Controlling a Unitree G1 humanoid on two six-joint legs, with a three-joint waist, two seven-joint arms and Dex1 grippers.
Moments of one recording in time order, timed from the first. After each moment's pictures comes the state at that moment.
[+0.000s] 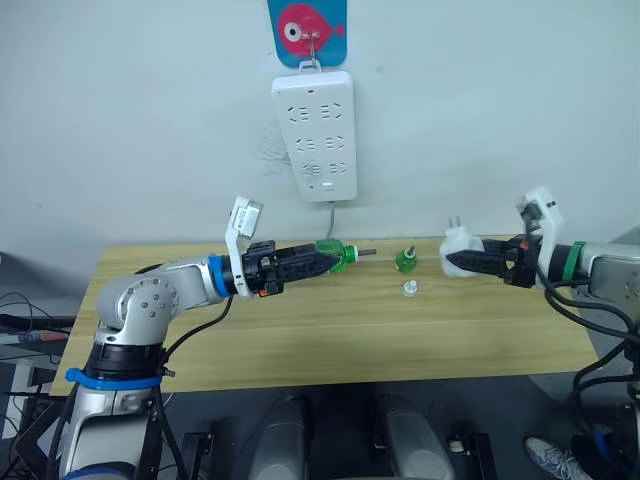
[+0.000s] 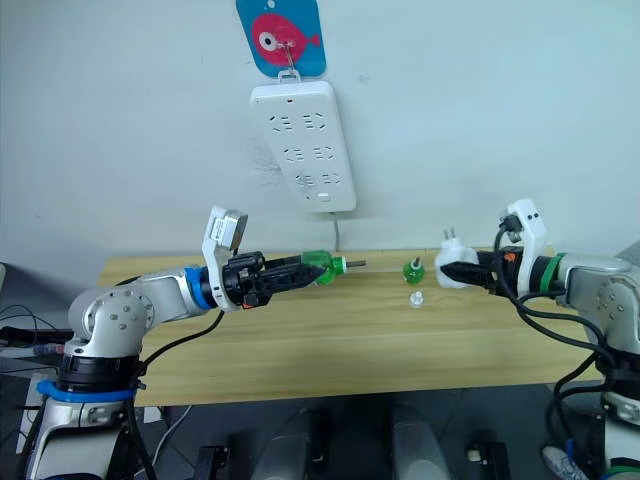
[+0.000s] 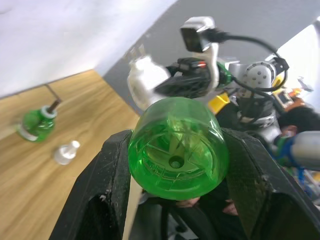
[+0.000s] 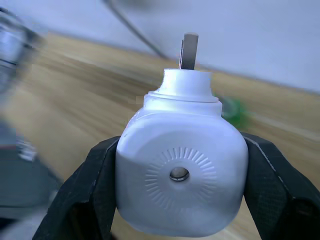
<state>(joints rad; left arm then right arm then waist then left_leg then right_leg) -0.54 0.59 0.09 -0.07 -1.08 1.09 -0.90 -0.50 -0.62 -0.43 -0.32 0.77 1.36 0.75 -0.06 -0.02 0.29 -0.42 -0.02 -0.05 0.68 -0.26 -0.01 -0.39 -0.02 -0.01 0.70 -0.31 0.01</state>
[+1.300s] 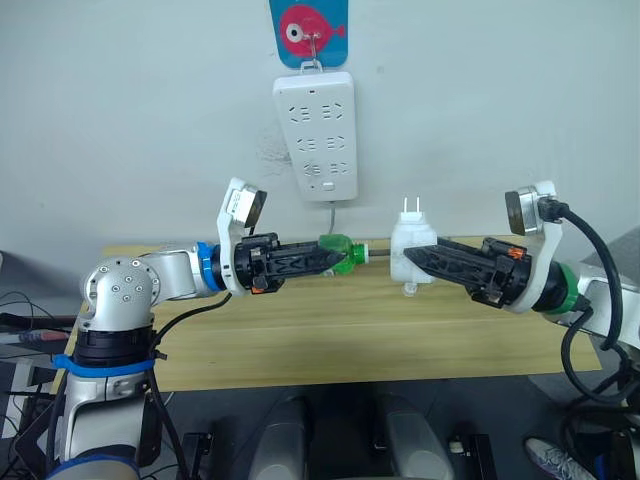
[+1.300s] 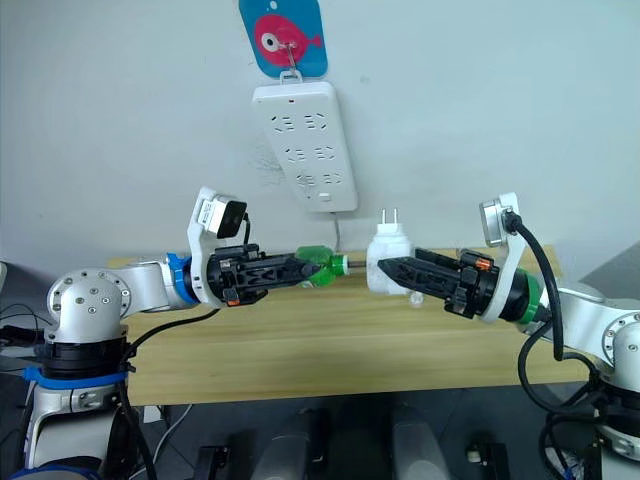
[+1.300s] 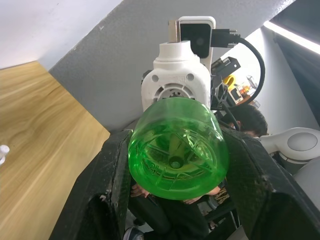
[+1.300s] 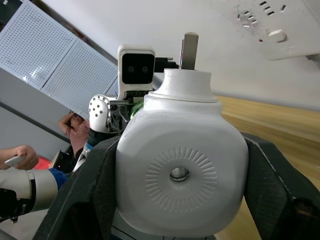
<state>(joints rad) -0.57 0.58 0.15 -0.12 -1.28 1.27 -0.84 -0.36 -0.73 -0.25 -0.41 1.76 1.10 0.22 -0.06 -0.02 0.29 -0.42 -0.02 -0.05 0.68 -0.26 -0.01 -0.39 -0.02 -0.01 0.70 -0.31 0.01</state>
